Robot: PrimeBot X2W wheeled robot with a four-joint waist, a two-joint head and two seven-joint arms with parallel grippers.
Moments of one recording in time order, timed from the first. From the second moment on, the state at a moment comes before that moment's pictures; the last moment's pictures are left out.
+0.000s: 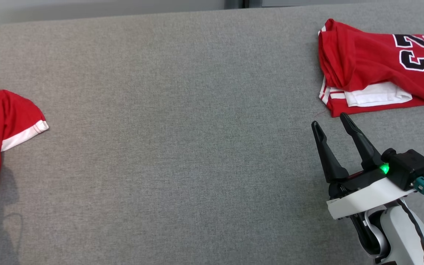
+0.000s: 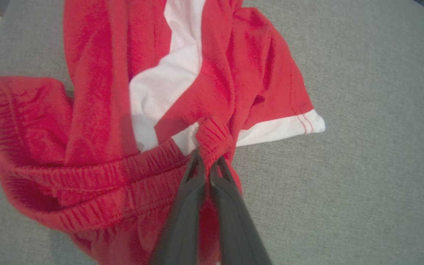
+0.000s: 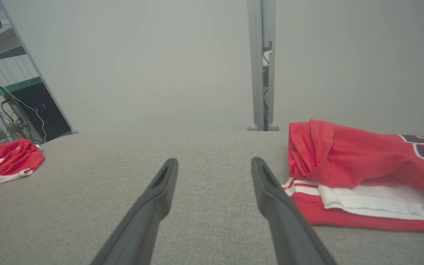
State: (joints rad) left arm -0.66 0.65 -0.14 0.81 -0.92 -0.13 0.71; right arm -0.30 -0.20 0.29 0.18 0.39 0.13 -0.26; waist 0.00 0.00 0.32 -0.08
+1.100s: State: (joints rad) left arm -0.84 0.64 -0.60 0.11 -0.93 -0.13 0.64; right arm -0.22 -0.18 0.26 0.20 0.41 0.13 -0.26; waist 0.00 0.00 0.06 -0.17
